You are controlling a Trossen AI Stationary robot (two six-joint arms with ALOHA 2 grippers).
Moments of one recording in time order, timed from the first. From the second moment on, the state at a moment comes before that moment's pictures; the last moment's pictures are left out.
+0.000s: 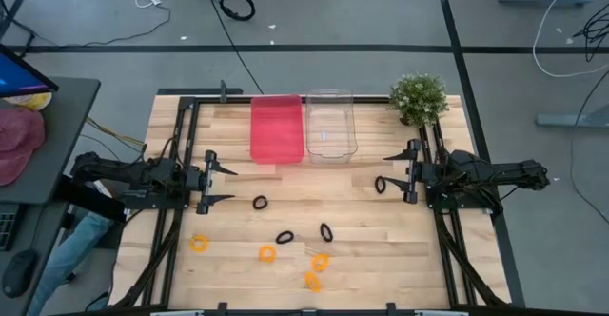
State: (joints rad) left arm -0.18 0.03 0.01 0.06 -0.11 0.21; right arm 0.07 0.00 0.02 0.13 0.10 -0.38
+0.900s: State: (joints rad) left arm -0.18 0.03 0.01 0.05 -0.11 0.21; right arm 0.07 0.00 0.02 0.57 0.09 -0.34
